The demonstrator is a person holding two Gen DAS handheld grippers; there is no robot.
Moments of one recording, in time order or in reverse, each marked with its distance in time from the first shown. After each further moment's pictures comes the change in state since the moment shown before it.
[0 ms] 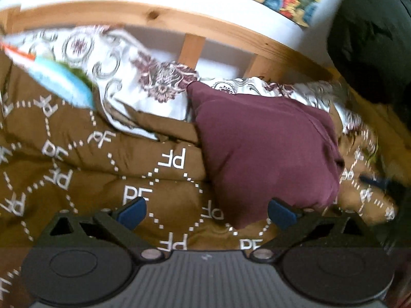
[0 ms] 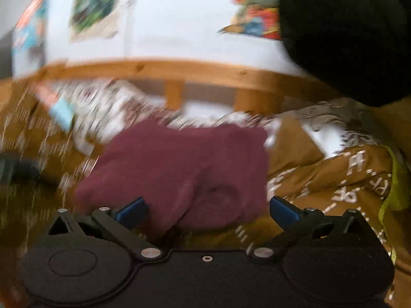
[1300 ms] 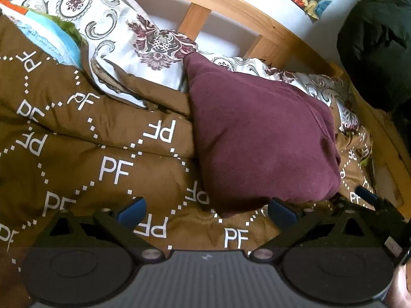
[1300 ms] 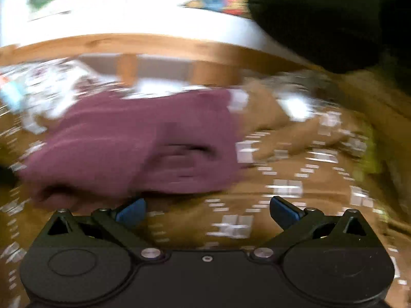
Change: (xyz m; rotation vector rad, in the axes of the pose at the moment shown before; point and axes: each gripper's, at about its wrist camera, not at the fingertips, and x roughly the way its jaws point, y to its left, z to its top) left arm 0.027 0.007 -0.006 -0.097 0.099 -0.078; right arm 0.029 0.010 -0.021 0.134 0.053 -0.316
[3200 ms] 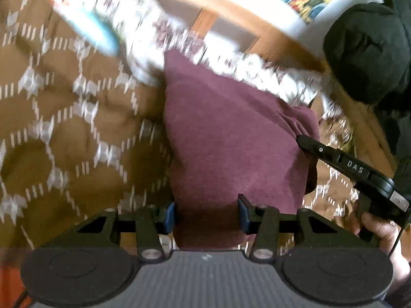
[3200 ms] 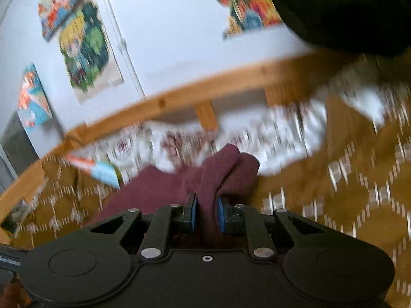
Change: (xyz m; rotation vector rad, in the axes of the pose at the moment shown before) left arm -0.090 0.014 -0.028 -0.051 0.081 -0.020; right arm -0.042 0.020 0.048 0.288 0.011 0.504
